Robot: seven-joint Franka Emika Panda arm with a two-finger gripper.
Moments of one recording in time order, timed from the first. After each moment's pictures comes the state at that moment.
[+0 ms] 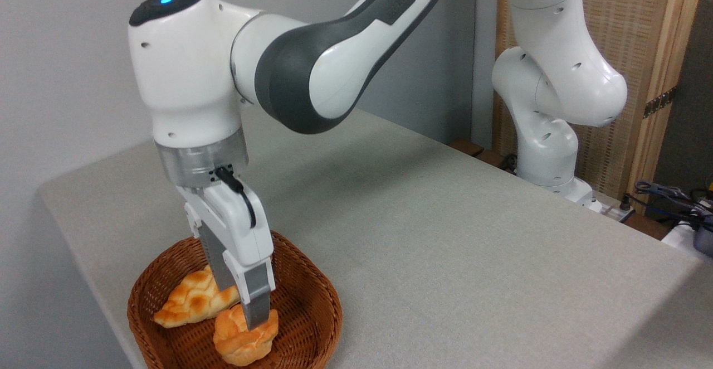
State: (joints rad) arm -0.03 0.30 0.04 -1.56 -0.04 1.95 0.84
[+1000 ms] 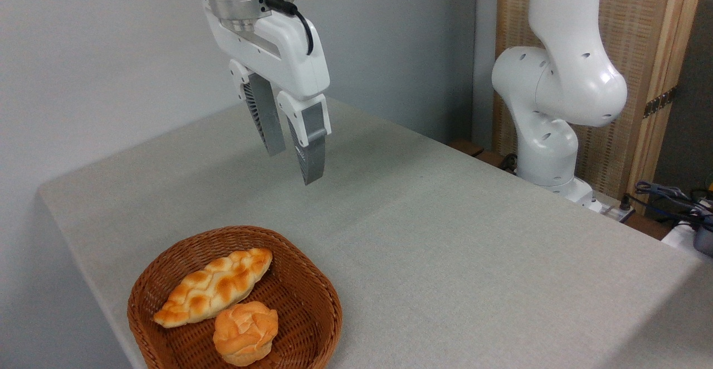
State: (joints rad) arm -0.03 0.01 0.01 -1.57 -0.05 1.54 0.80
